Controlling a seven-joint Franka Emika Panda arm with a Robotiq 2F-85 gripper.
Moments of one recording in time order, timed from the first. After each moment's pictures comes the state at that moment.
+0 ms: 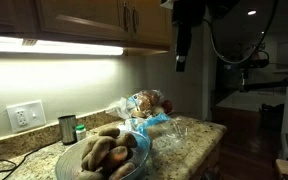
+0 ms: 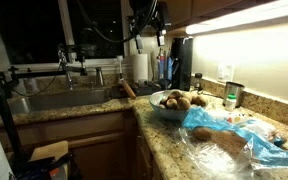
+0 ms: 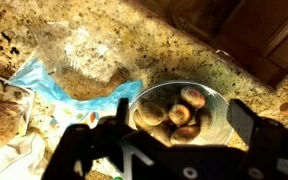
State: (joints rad) arm 0.04 -0.54 0.02 -2.32 -0.03 1.97 -0.20
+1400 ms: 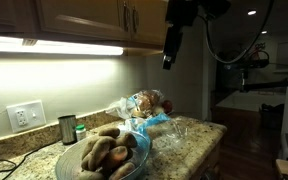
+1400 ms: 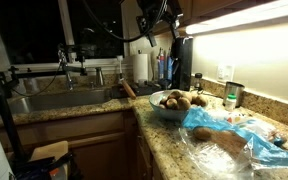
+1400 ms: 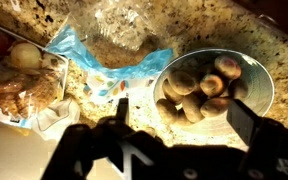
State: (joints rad) arm 0.01 -0.53 0.04 -2.35 -0.16 2.17 -0.10
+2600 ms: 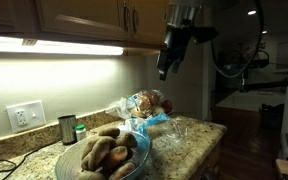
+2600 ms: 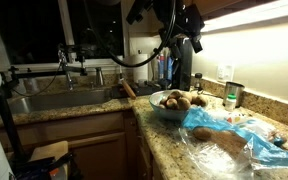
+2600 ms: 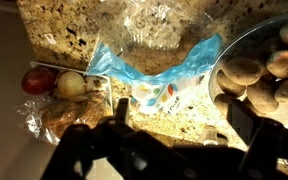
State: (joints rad) arm -0.12 -0.44 0.06 -2.39 -0.27 2.34 0.18
